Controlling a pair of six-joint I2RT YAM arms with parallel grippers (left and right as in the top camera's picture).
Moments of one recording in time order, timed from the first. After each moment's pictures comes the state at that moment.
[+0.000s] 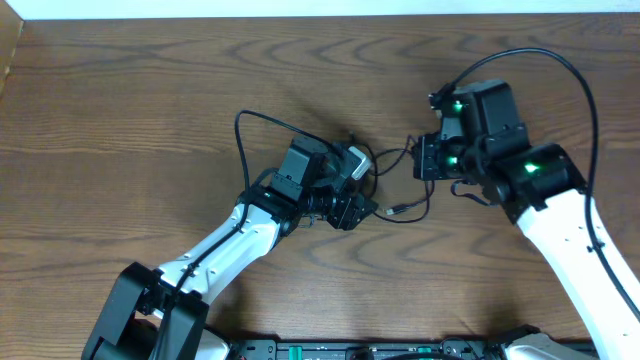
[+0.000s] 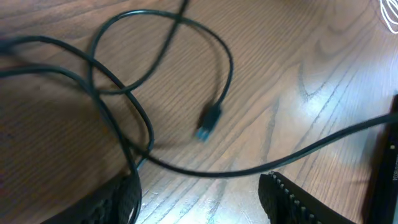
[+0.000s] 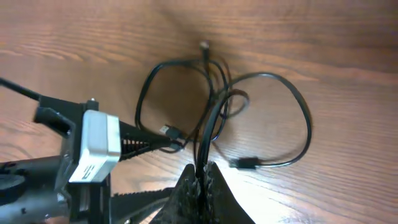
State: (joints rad) left arm -0.53 1.54 0.79 -0.12 0.55 -0.04; right arm 0.37 1.34 1.26 -0.84 -0.21 0.38
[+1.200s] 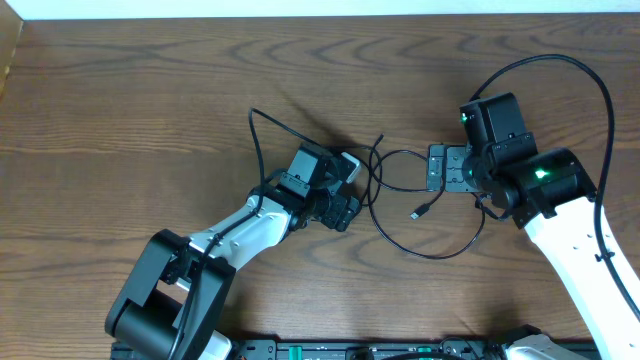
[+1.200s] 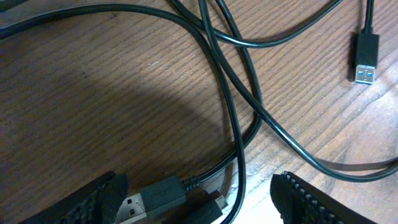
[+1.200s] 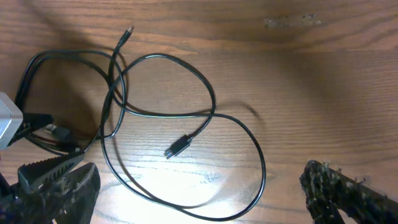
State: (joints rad) left arm -0.53 1.67 0.79 -0.13 0.31 0.02; right arm 0.36 1.32 1.26 -1.04 0.15 0.36
